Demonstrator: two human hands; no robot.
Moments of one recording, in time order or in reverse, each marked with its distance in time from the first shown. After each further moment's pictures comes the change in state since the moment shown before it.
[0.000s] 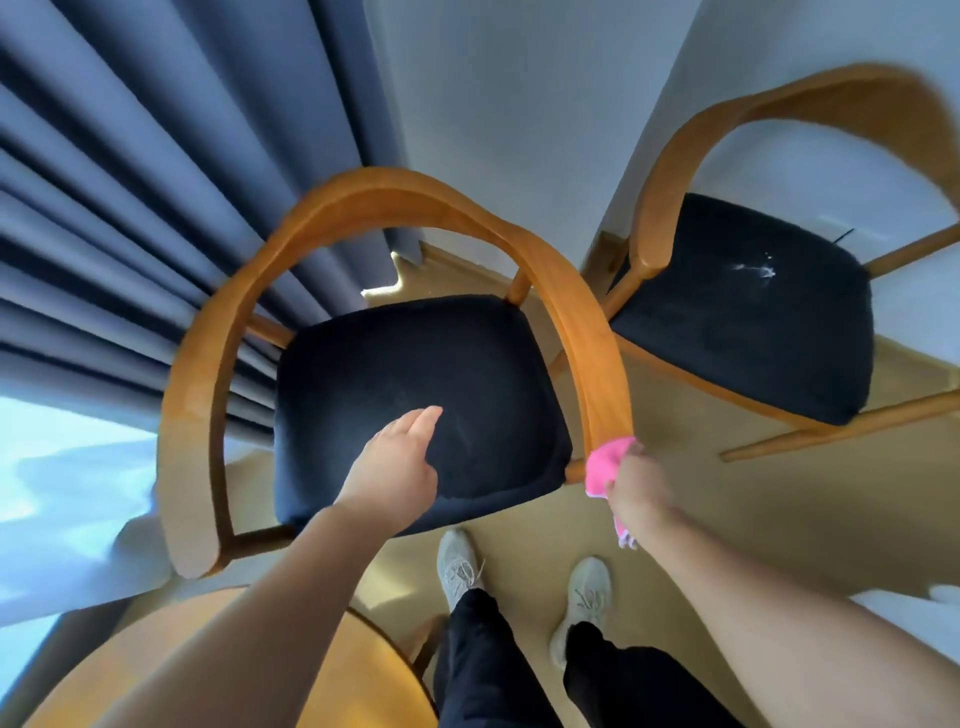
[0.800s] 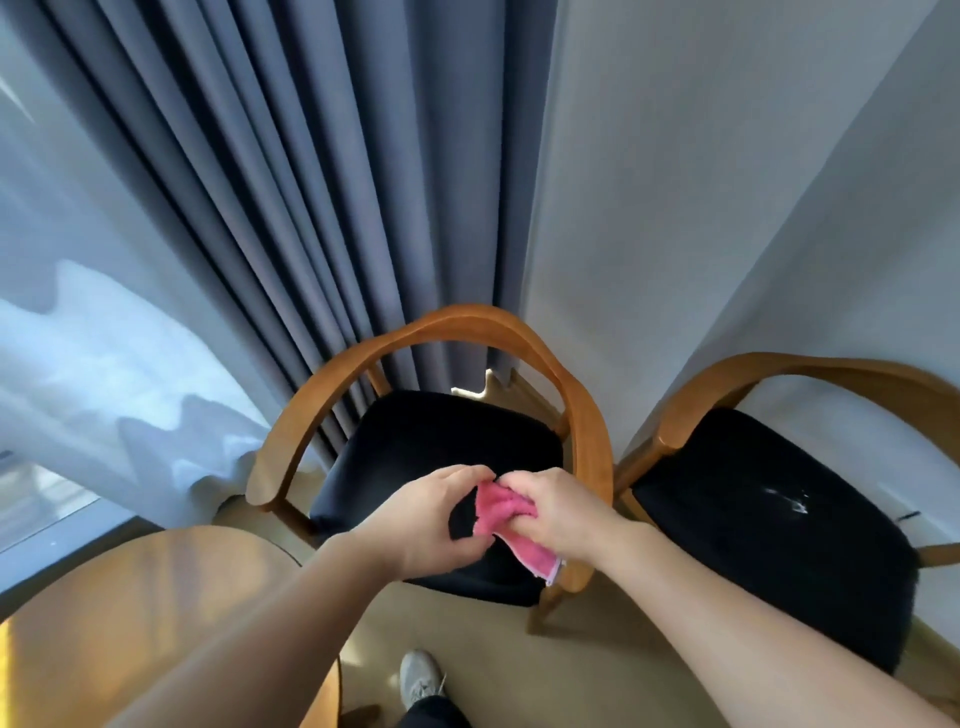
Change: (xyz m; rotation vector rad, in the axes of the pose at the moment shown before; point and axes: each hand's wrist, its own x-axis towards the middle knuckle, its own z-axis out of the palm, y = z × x) left_hand -0.115 0.127 -0.051 -0.143 0.313 0.211; right_hand -0.174 -0.011 -0.121 -0.219 -0.032 -1.371
